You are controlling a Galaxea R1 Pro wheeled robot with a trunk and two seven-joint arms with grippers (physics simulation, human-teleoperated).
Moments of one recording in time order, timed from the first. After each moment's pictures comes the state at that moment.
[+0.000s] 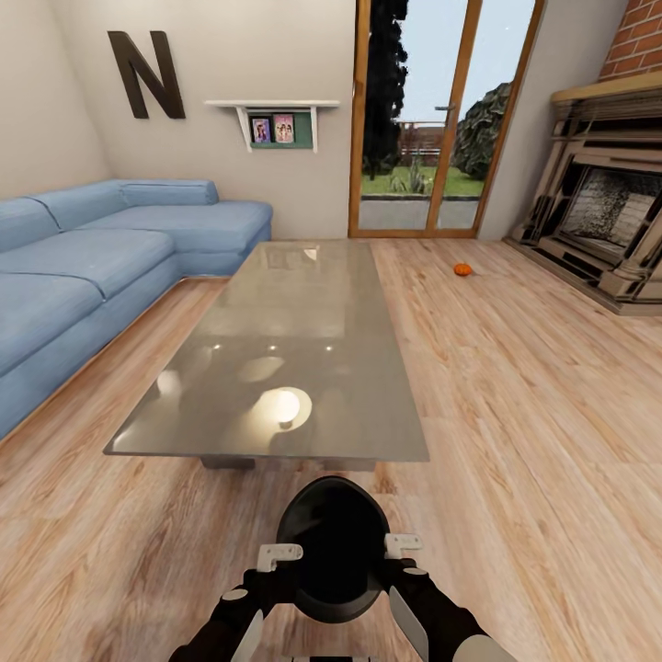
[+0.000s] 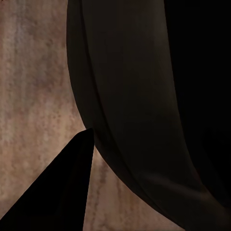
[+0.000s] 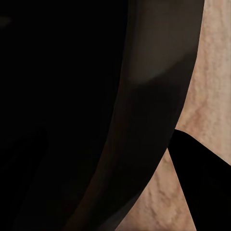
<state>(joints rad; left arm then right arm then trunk) -0.36 -0.16 -0.12 -0.67 0.11 0.23 0.05 -0.54 0.16 0.21 -0.40 -0.22 0.19 -0.15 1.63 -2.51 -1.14</state>
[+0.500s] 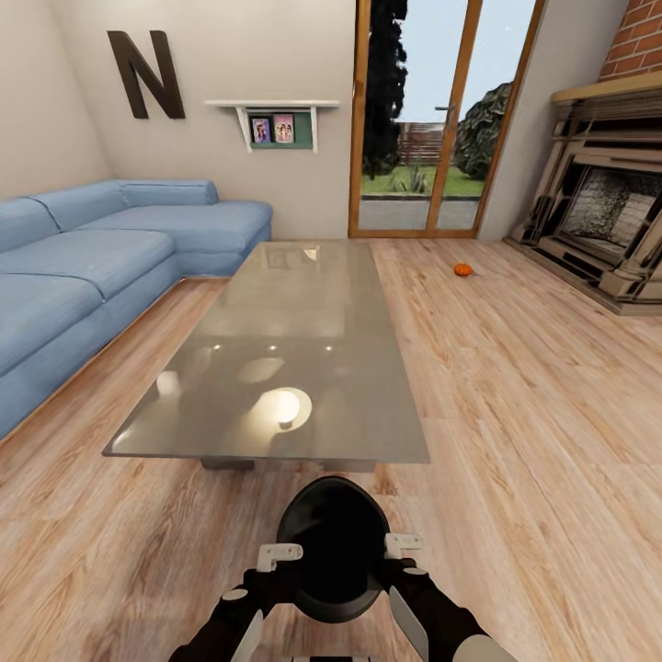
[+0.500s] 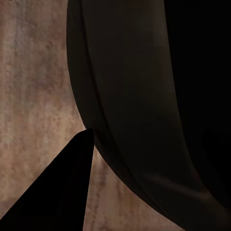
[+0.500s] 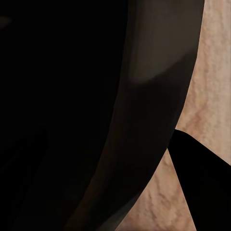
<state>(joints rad) -0.36 -0.16 -0.12 -0.67 0.11 0.23 0.05 -0.54 0.16 0.21 -0.40 -0.22 0.18 -0.15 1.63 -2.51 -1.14</state>
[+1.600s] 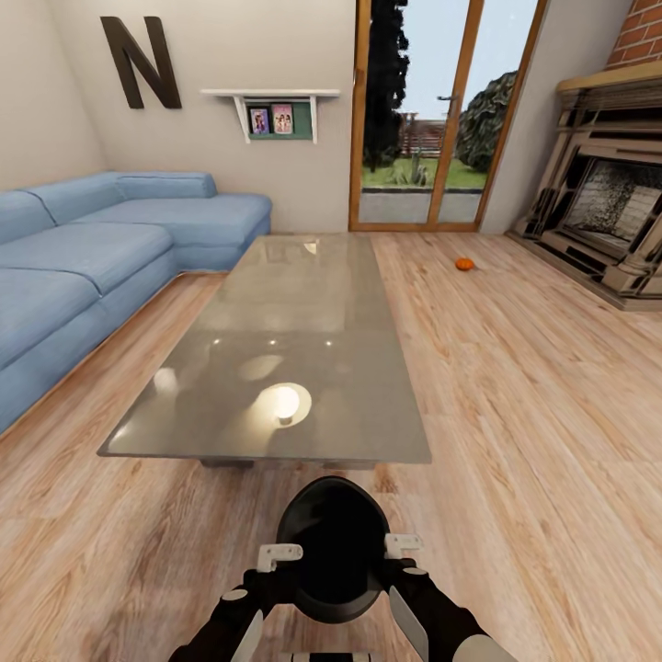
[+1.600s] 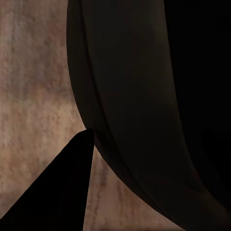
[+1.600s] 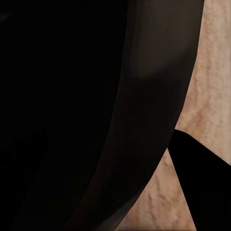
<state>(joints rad) -0.36 -0.16 -0.12 -0.67 0.11 0.23 0.05 -0.54 0.16 0.21 -0.40 -0.22 0.19 -0.15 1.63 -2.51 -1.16</state>
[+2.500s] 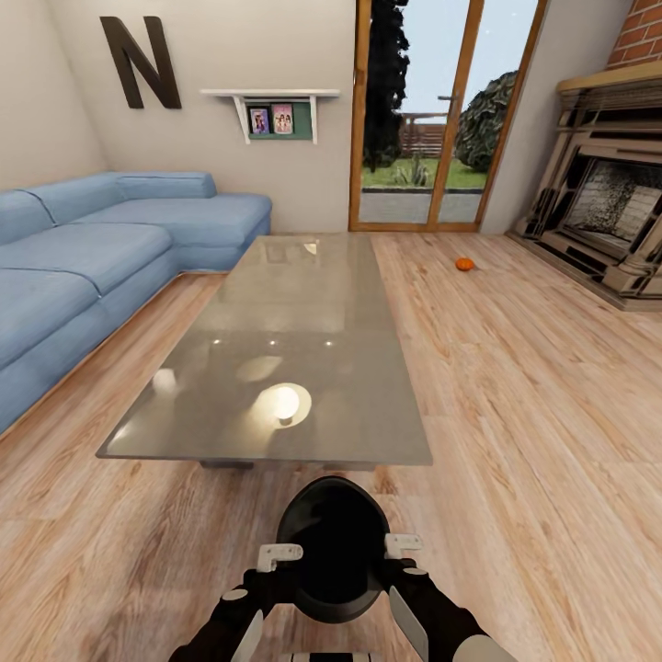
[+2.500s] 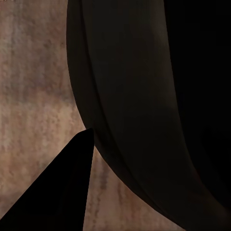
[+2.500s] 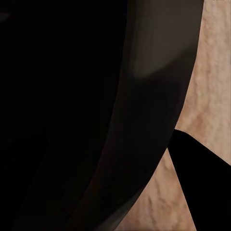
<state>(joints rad) -0.36 -0.16 -0.12 -0.67 0.11 0.23 0.05 -0.54 0.16 0.22 -0.40 -0.22 0.18 -0.15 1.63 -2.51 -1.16</state>
